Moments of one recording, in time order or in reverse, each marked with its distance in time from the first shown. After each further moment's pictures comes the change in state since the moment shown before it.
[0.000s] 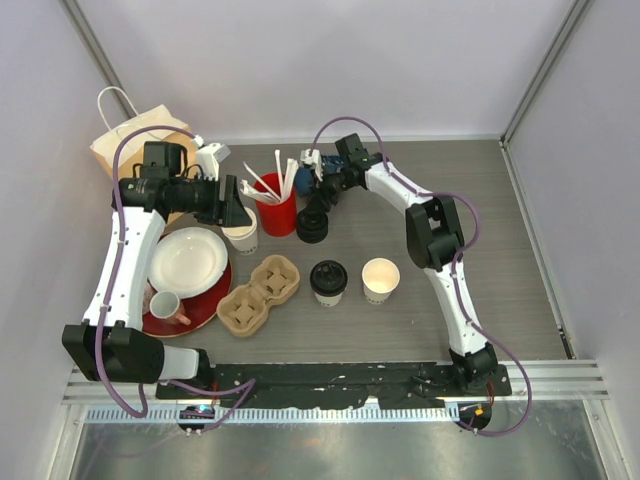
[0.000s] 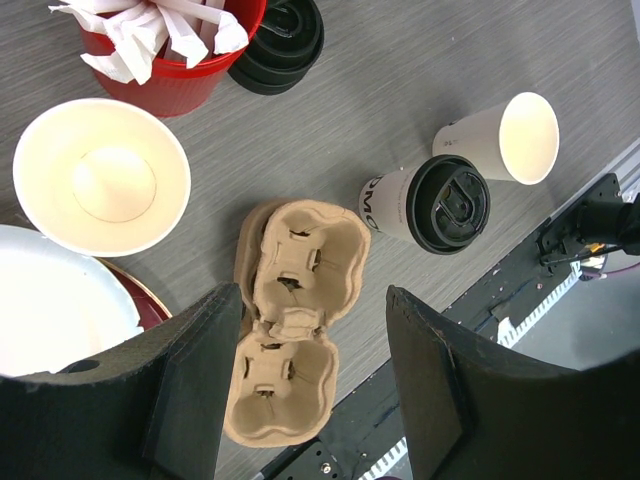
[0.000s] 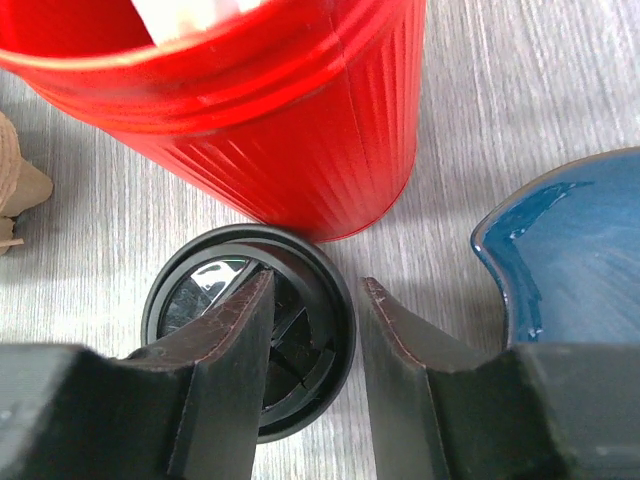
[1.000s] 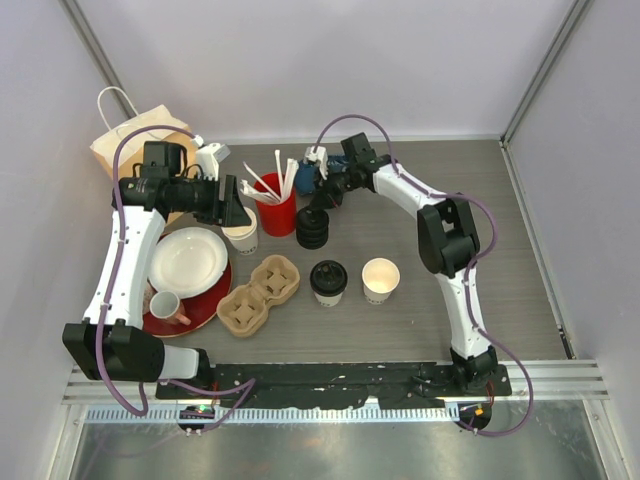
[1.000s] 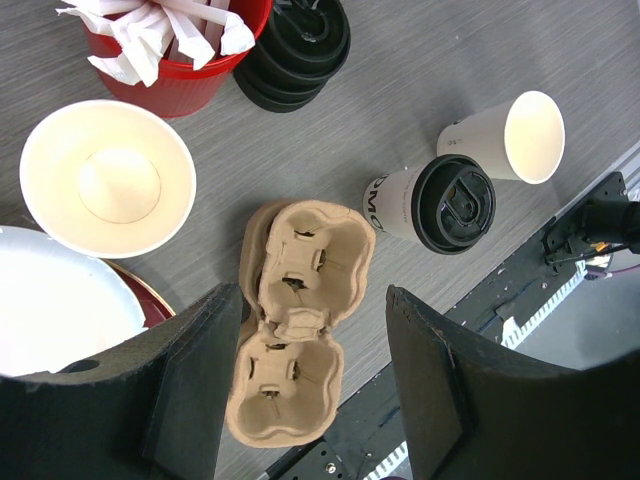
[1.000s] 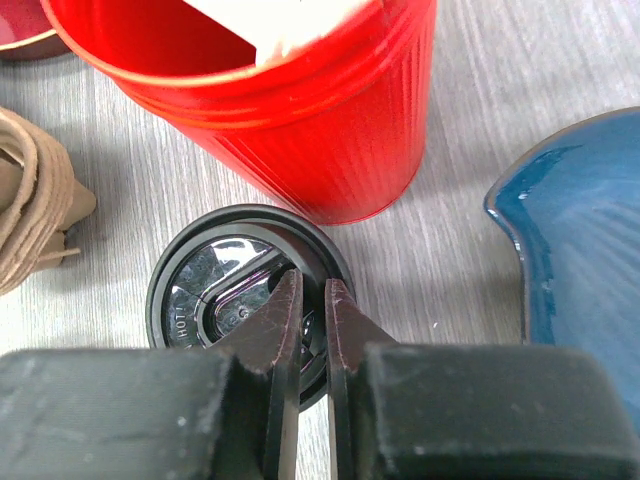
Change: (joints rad) left arm 0.005 0.006 0.000 0.001 0.000 0.013; right arm 0.000 -0.139 -0.180 0.074 0.051 0.101
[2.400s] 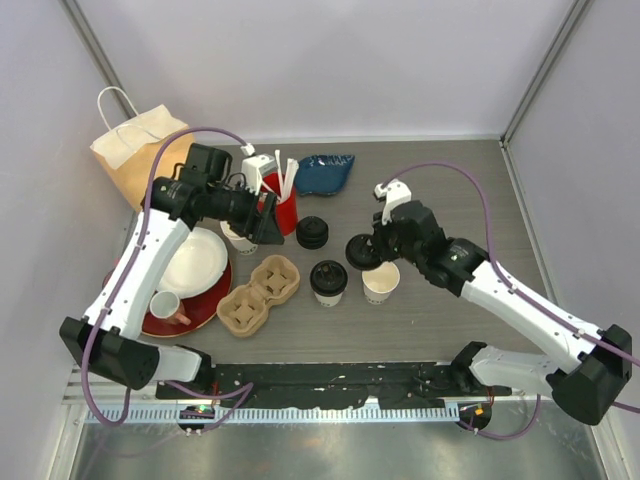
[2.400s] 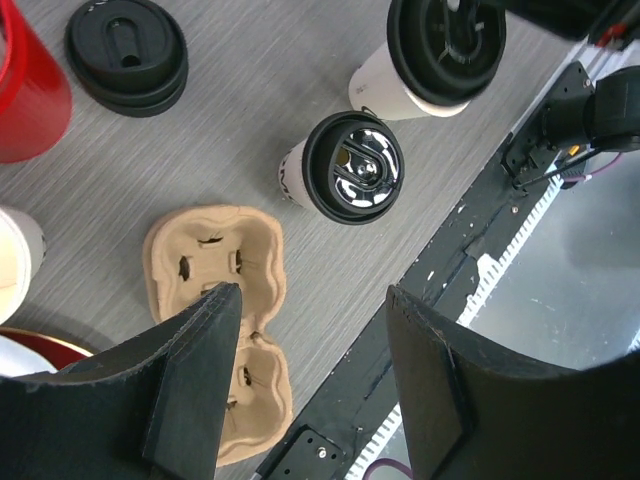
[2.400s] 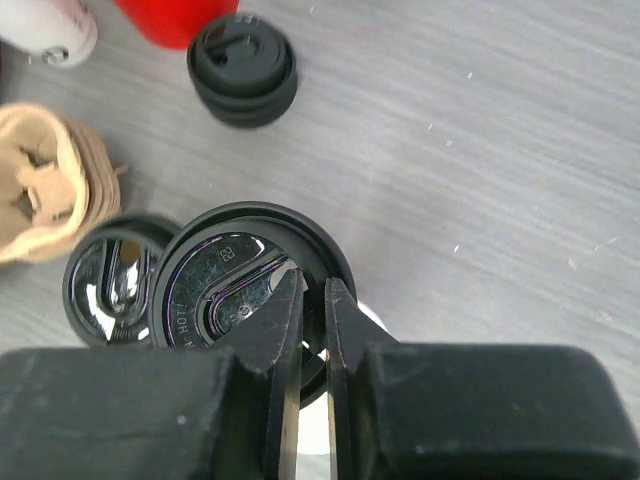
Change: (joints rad) left arm -0.275 -0.013 0.027 -0.026 -0.013 0.006; right arm 0.207 -1.192 -0.956 0.080 1.030 0.735
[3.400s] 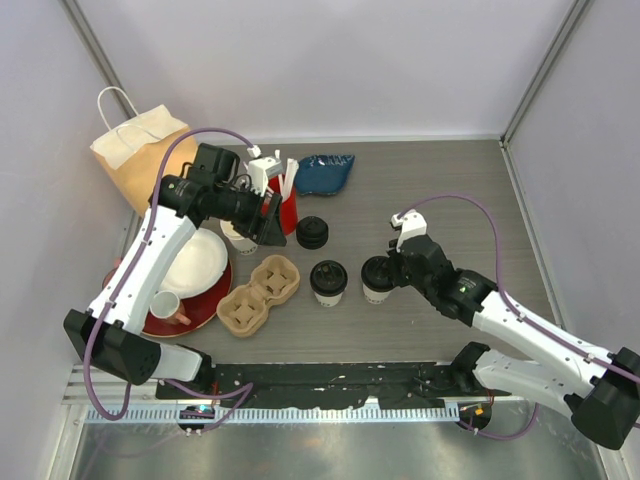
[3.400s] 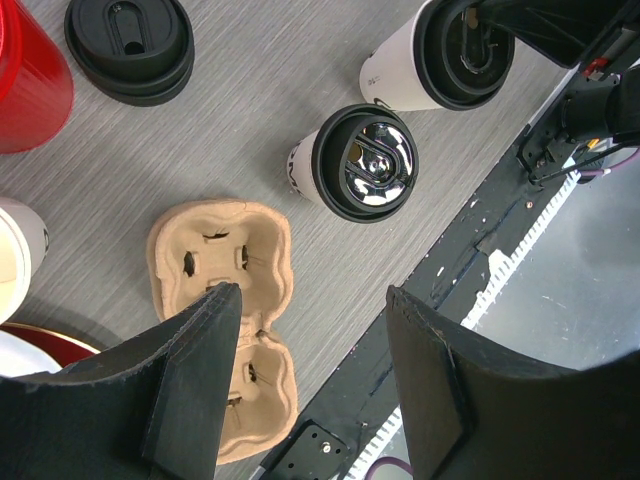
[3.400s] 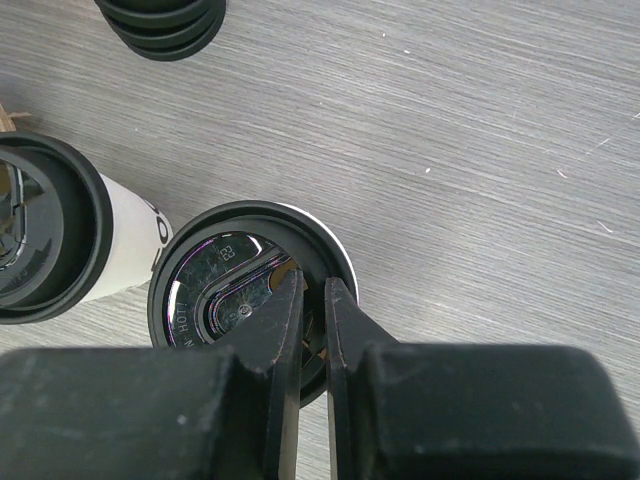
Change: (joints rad) left arm -0.048 0.035 0.007 -0.002 -0.048 -0.003; right arm 0.087 -0.193 -0.301 0.032 0.164 0.091
